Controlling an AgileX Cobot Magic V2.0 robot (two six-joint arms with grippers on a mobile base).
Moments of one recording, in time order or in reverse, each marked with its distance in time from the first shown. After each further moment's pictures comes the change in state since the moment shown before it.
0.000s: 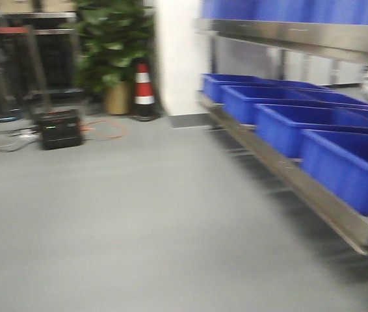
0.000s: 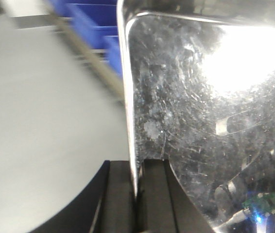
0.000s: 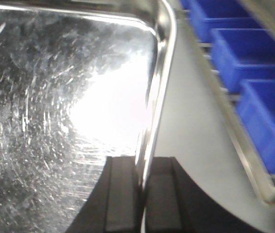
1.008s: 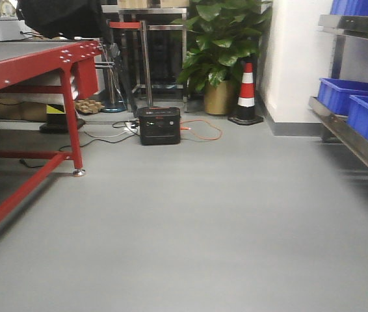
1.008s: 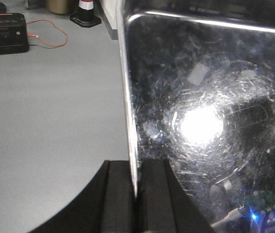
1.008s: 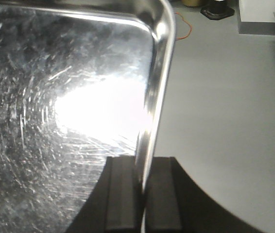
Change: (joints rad) left arm 0.000 -0.004 0.000 0.000 0.000 0.000; right arm 0.000 0.000 0.000 0.000 0.000 0.000
